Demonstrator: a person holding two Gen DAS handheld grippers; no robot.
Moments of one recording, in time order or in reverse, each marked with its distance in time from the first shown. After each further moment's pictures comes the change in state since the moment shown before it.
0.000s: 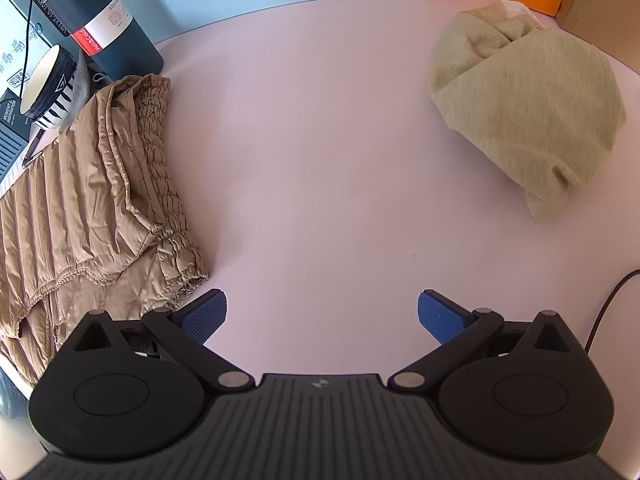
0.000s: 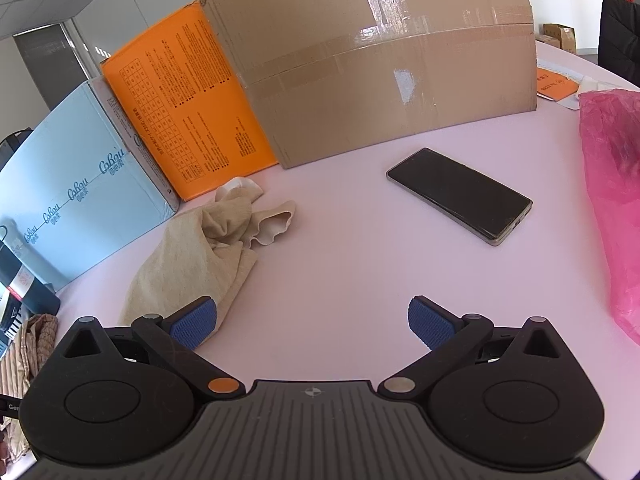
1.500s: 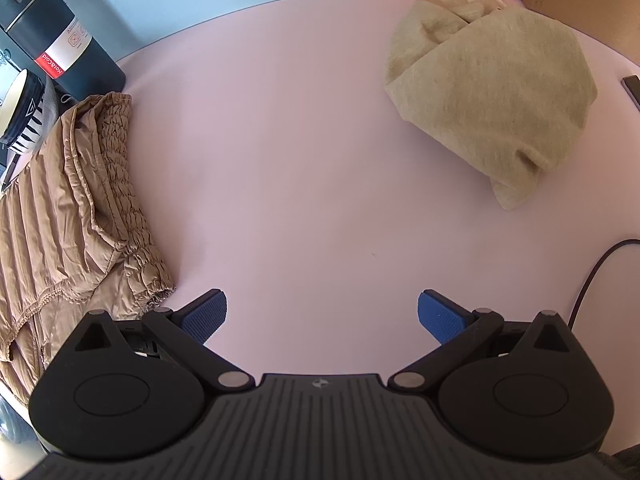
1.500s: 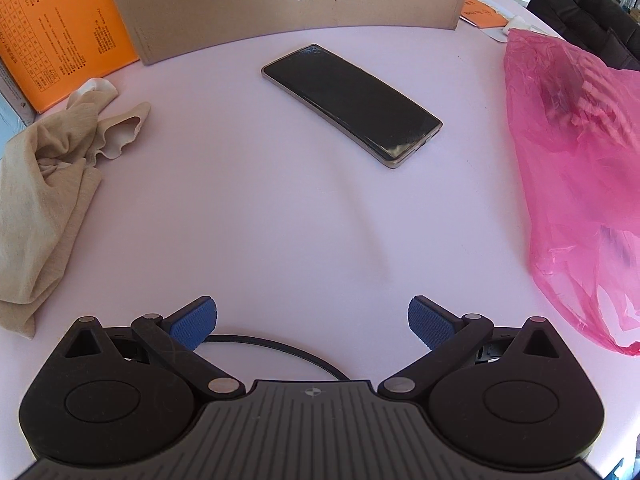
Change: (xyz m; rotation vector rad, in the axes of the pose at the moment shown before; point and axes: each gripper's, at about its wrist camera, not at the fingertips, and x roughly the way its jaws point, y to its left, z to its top) left arm 0.002 -0.028 0.006 0.071 0.003 -0.052; right arm 0.057 -0.028 0.001 0.025 0.348 -0.390
